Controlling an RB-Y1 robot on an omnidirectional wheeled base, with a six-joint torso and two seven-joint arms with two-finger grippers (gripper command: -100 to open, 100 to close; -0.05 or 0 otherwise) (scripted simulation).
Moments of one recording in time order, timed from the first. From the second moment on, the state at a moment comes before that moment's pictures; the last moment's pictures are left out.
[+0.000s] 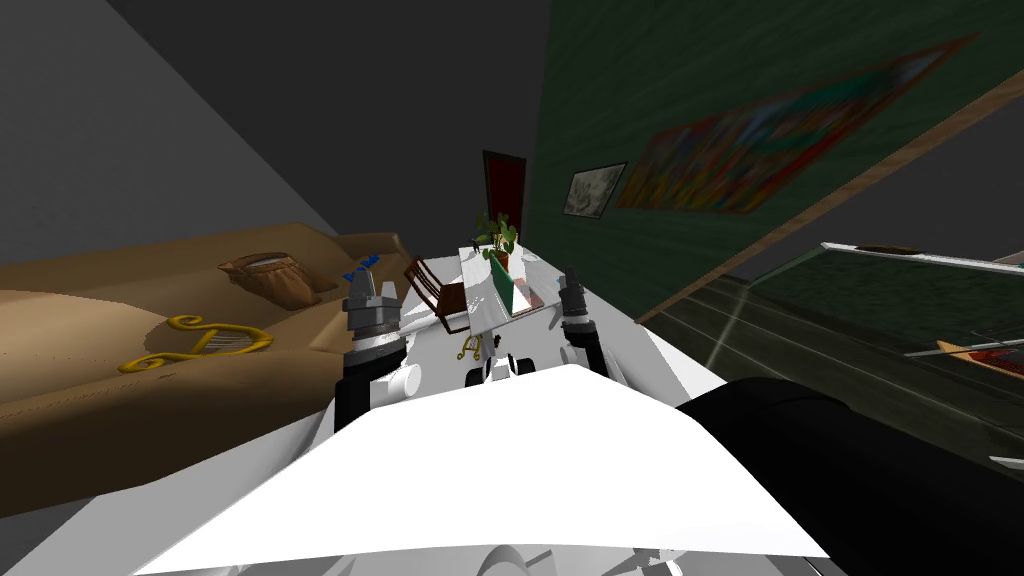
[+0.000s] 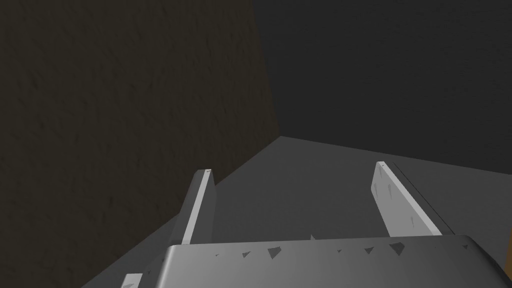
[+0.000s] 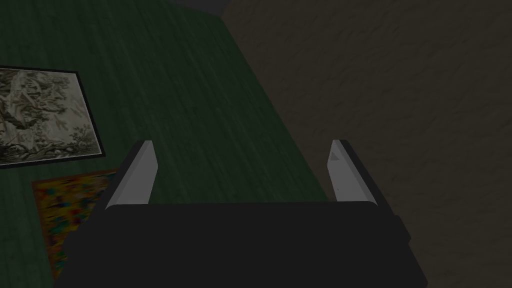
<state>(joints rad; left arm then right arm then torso) 0.46 0.02 0.04 -2.27 -0.01 -0.42 -0.16 0.54 -0.08 0.02 -2.30 0.13 -0.45 0.17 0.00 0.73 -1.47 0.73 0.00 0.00</state>
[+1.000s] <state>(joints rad) 0.46 0.02 0.04 -2.27 -0.01 -0.42 -0.16 0.58 -0.28 -0.09 -2.27 0.33 -0.40 0.30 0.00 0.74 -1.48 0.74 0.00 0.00</state>
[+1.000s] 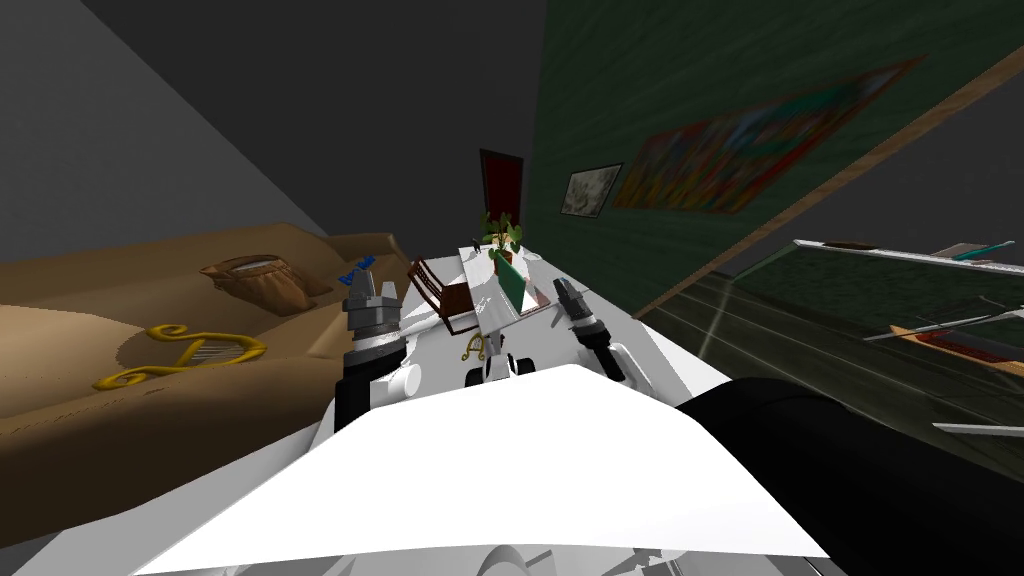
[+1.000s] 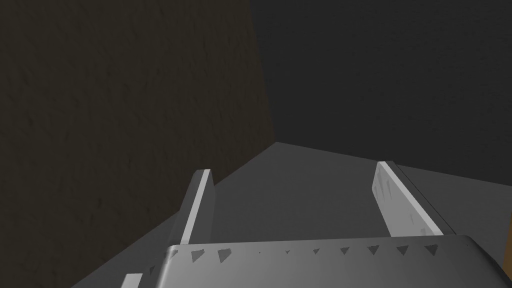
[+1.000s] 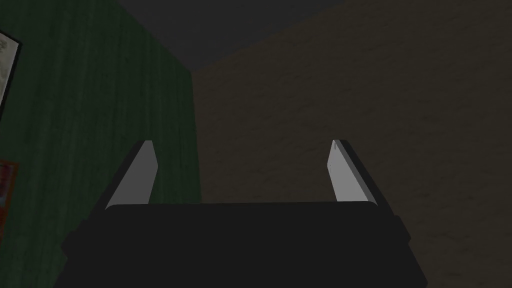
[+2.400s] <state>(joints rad) 0.46 0.02 0.04 -2.27 -0.01 -0.42 -0.16 0.62 -0.58 -0.26 -2.18 0.64 -0.33 0.55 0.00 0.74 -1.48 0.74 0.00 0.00</state>
